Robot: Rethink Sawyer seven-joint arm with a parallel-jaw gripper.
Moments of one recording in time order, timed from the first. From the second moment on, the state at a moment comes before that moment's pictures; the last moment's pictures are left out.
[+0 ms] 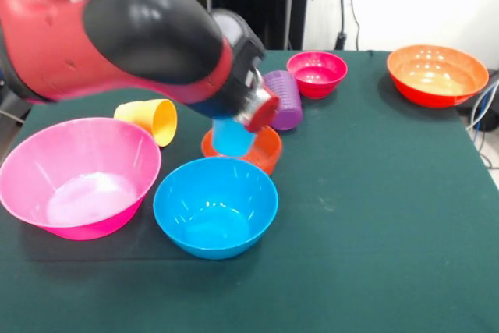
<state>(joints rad) -0.67 -0.26 0.62 1.16 -0.31 1.48 2.51</state>
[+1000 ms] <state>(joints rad) -0.75 -0.35 0.62 1.28 -0.28 1.44 2.51</state>
